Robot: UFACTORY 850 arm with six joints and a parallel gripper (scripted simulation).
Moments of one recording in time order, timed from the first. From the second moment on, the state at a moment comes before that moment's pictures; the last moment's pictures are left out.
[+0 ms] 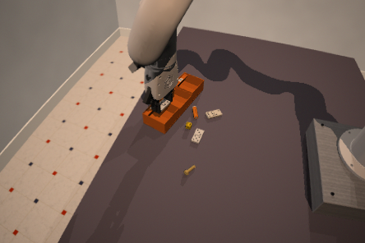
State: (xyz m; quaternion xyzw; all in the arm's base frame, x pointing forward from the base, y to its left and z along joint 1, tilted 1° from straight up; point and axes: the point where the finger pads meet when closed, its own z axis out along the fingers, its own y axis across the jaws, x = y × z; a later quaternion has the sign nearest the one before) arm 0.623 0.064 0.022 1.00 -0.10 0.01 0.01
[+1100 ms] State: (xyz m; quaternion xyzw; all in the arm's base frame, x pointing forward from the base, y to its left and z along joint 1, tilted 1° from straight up) arm 0.620 0.065 0.012 1.00 -0.06 0.00 -0.01
